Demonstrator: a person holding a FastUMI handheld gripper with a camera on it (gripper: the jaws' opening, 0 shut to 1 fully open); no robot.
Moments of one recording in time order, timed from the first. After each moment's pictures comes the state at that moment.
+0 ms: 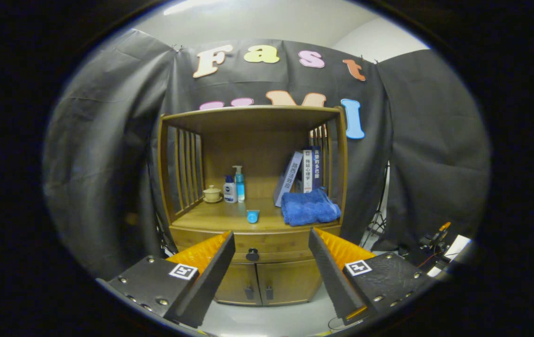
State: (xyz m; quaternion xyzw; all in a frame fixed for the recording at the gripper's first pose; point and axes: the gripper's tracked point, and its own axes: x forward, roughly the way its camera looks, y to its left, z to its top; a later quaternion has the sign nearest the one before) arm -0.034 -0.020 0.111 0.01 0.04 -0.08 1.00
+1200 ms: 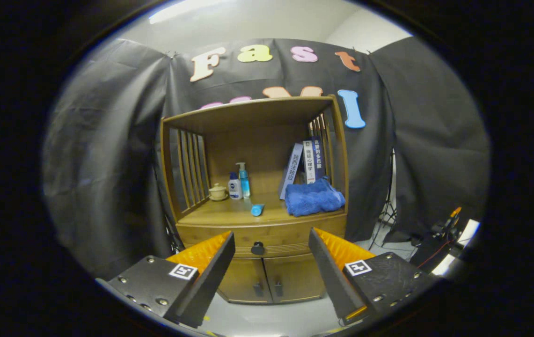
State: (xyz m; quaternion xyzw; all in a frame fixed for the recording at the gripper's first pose) arm -0.042 -0.023 0.088 0.06 0.04 -0.05 1.00
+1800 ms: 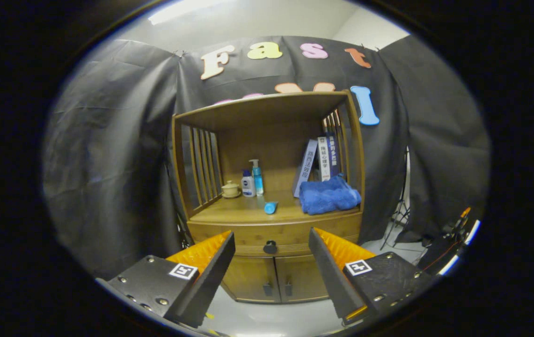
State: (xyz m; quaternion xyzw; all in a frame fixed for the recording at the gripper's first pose) arm -0.036 -0.011 0.103 0.05 0.03 -0.01 1.00
